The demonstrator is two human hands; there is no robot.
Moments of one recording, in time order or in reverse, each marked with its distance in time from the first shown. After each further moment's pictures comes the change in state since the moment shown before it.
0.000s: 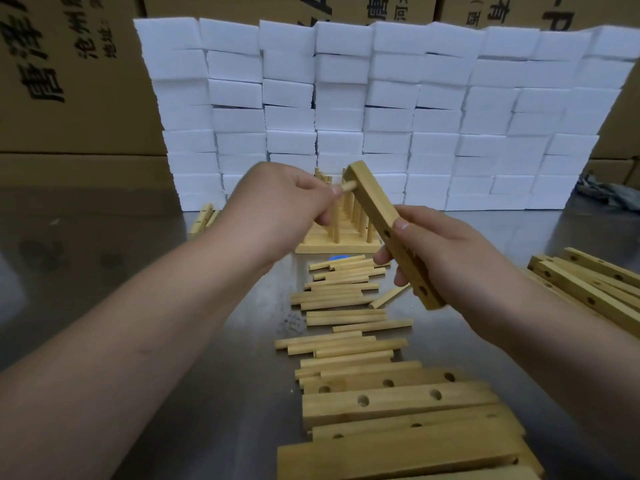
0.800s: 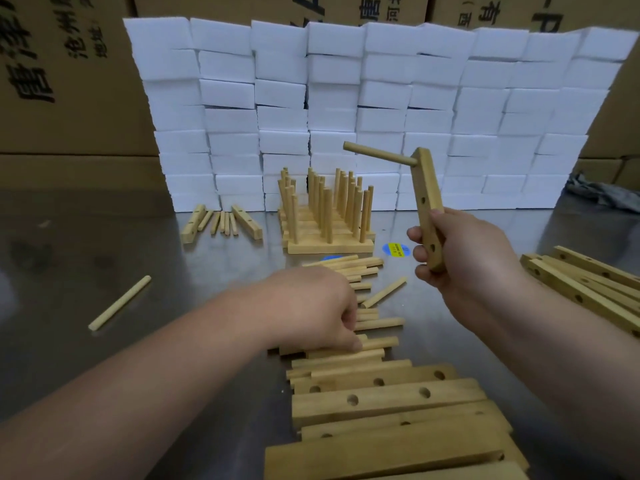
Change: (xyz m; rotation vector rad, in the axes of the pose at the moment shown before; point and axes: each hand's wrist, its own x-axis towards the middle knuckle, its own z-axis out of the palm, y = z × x) left_hand -0.022 -0.036 0.040 0.858 -0.761 0.332; right_hand 0.020 0.011 -0.006 0.537 0.409 0.294
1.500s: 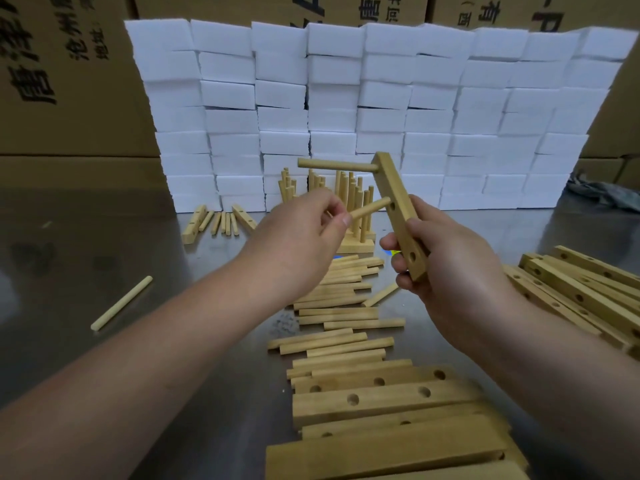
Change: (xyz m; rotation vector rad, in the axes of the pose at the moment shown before) left_hand -0.007 -0.002 -0.028 -0.540 0.670 -0.108; right_hand -0.022 0.005 0.008 -0.047 -0.237 -0.116
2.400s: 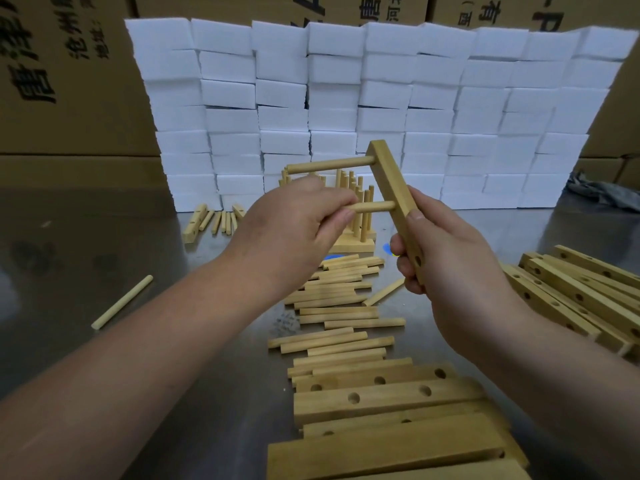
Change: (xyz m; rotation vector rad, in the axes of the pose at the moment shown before) left_hand -0.002 0.001 -0.012 0.229 0.124 0.348; right_hand -0.012 -0.004 0.000 -0.131 -0.056 -0.165
